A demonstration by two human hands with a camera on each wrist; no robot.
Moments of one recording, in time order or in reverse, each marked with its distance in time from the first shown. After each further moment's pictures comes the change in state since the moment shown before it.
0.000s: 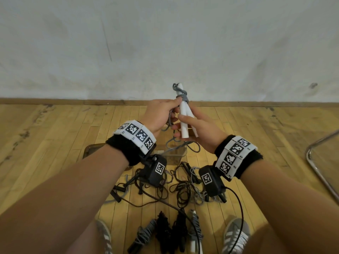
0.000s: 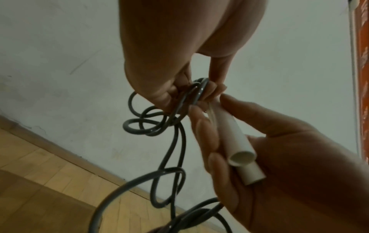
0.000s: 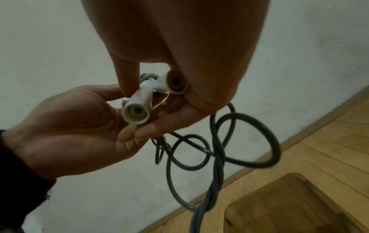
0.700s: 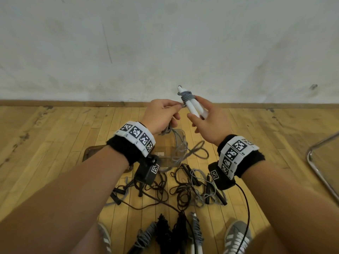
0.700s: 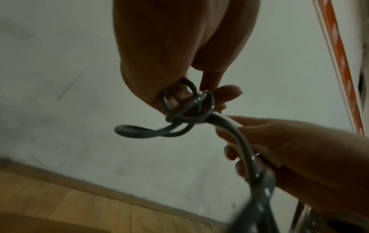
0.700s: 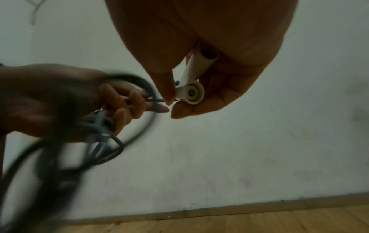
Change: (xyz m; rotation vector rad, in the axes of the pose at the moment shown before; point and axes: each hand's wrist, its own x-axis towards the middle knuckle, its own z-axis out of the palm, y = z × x) left_hand 0.001 0.003 -0.004 0.242 -0.034 0.049; right_hand 0.014 0.001 -0.029 -0.741 0.407 -0.291
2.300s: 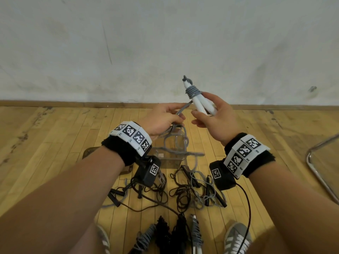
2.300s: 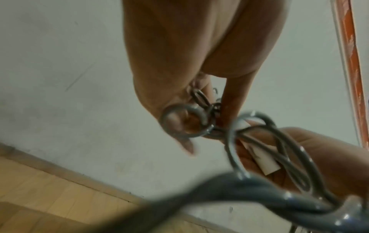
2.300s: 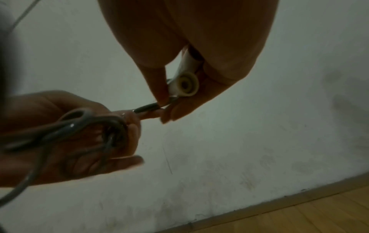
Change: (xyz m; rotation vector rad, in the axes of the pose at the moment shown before) left_hand -0.003 0.005 -0.005 -0.074 -0.246 -0.033; right_hand -0.004 -0.021 -0.018 0.486 -0.014 0.084
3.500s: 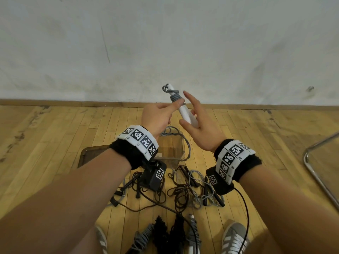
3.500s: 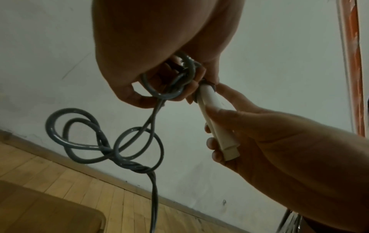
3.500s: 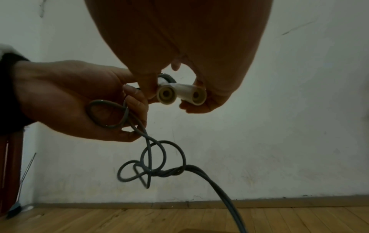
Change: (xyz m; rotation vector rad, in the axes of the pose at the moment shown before) left_hand 0.006 -0.010 0.013 -0.047 0.426 0.026; right_hand 0.002 0.031 0.014 -0.464 -0.213 -0.316
